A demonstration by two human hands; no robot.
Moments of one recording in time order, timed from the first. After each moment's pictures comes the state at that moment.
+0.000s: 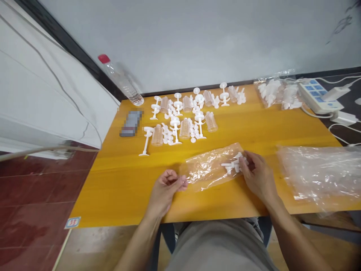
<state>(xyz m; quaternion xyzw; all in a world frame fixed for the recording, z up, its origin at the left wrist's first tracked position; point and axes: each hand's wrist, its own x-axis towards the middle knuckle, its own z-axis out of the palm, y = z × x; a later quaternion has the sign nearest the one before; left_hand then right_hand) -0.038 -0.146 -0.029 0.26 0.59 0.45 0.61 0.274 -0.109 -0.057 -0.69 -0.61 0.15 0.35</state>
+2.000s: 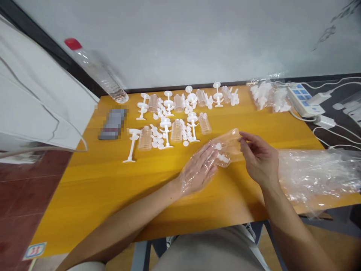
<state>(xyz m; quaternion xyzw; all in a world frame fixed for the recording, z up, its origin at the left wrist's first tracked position) 0.034 -0.059 -0.057 0.90 0.32 0.28 0.06 0.262 -0.058 -0.003 -0.61 -0.56 0.22 0.52</state>
